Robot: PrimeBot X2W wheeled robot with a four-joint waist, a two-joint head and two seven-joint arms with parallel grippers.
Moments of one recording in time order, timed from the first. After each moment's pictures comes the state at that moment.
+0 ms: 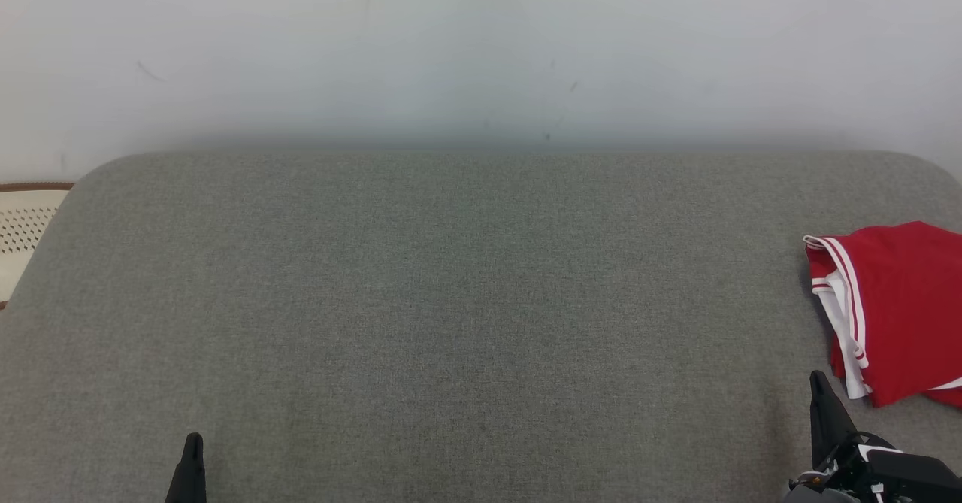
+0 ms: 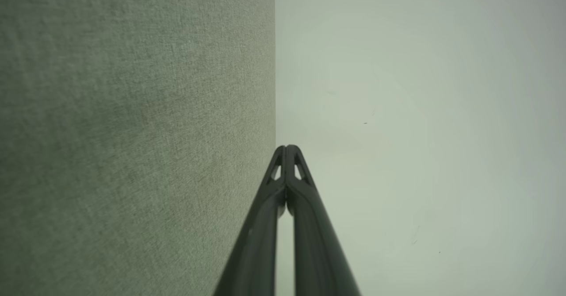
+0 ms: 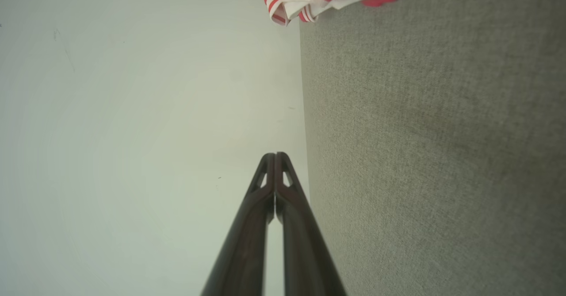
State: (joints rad) left arm -0.11 0.05 0.12 0.25 -1.61 -0.13 0.11; right arm -0.13 -0.05 -0.11 0.26 1.61 0.13 0.12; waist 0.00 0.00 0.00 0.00
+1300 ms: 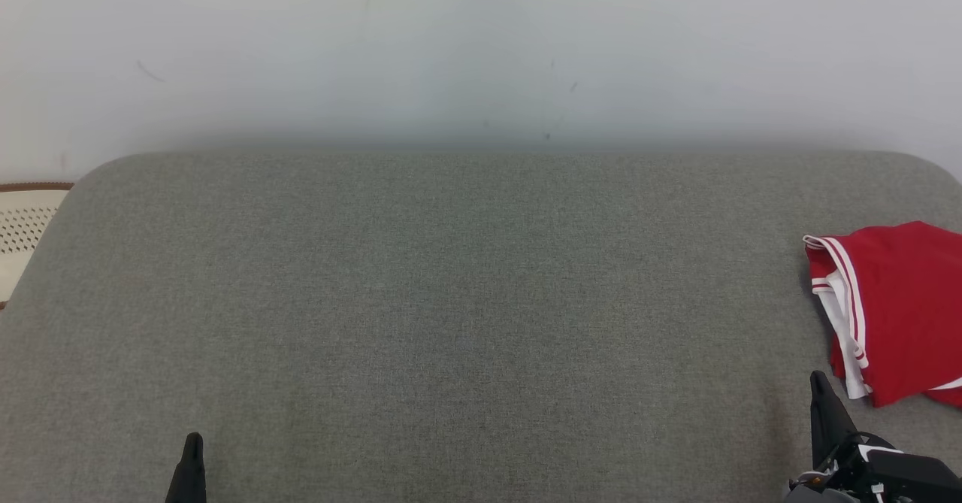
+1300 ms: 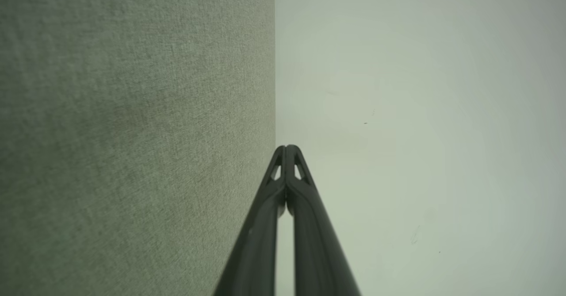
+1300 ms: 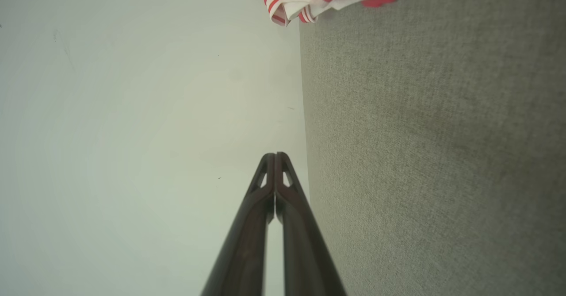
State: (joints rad) left arm -0.11 0.05 0.12 0.25 -1.61 -0.13 0.11; right arm -0.13 -0.05 -0.11 0.26 1.61 0.13 0.12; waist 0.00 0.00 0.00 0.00
